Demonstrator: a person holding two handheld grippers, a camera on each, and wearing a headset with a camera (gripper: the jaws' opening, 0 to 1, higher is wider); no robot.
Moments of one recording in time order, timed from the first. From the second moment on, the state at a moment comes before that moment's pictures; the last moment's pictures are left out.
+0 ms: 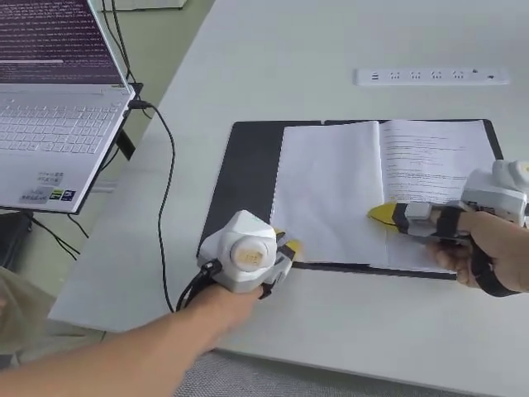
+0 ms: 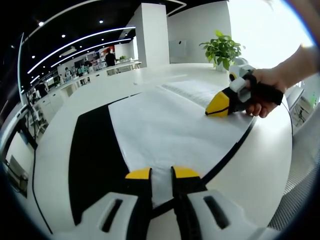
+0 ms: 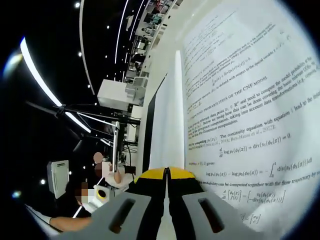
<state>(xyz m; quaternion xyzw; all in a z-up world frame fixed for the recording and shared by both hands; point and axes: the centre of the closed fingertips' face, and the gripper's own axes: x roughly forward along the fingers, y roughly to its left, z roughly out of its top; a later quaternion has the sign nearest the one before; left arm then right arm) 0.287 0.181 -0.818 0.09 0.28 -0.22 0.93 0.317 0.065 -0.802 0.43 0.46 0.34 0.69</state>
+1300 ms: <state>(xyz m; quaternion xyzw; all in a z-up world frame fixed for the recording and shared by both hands) 0.286 0.181 -0.817 0.09 0.28 -0.21 0.93 0.232 0.056 -0.799 0.45 0.48 0.36 0.66</state>
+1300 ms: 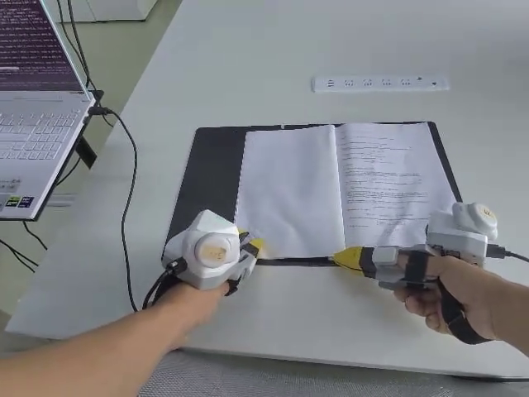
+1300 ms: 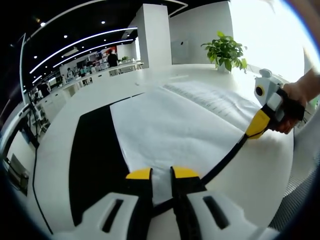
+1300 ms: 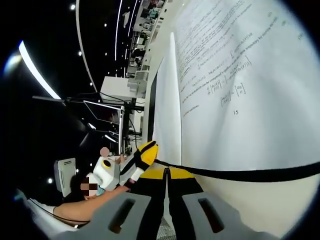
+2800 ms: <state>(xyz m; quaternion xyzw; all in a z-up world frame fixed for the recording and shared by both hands) 0.221 0.206 -0.708 0.03 0.27 -0.19 0.94 0.226 -0.096 -0.674 0.29 0.23 0.19 0.91</state>
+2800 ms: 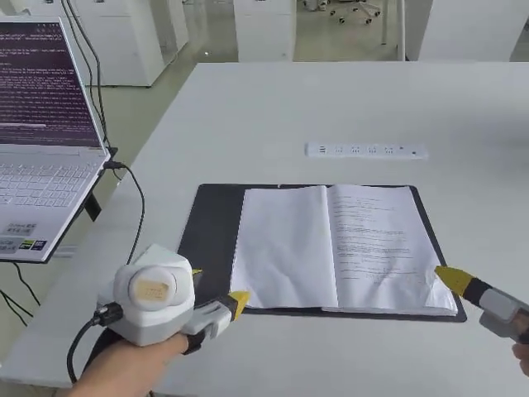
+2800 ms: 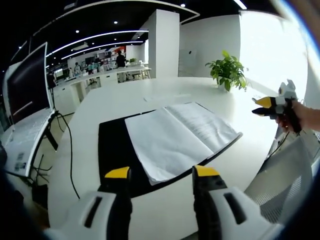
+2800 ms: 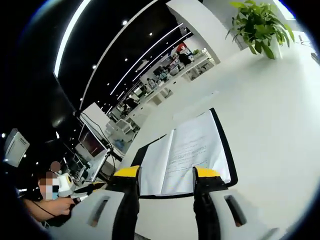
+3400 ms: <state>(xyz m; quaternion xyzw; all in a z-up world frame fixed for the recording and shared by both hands) 0.204 0.223 -0.676 0.03 0.26 -0.18 0.95 0.211 -0.121 -0.653 0.18 0.20 0.16 0.95</state>
